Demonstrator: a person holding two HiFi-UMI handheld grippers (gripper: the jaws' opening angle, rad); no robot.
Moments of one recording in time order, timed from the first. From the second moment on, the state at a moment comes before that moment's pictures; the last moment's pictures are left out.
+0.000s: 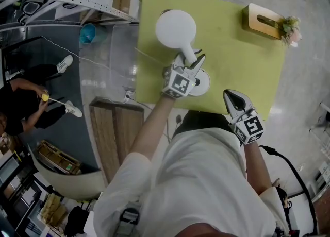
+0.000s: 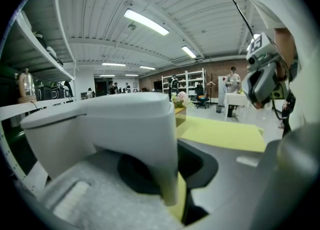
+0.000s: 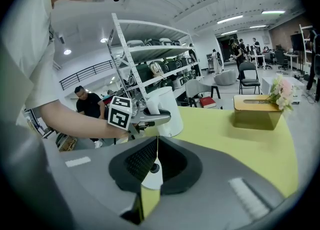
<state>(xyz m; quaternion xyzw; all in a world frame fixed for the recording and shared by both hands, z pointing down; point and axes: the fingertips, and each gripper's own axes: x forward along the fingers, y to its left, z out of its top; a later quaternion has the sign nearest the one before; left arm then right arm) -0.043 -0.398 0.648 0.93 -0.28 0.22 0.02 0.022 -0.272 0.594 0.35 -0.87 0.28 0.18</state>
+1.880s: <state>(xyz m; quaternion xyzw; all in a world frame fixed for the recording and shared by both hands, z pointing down) -0.122 -0.335 0.584 0.91 -0.39 0.16 0.05 0.002 -0.210 0.532 0.36 -0.89 0.22 0.16</state>
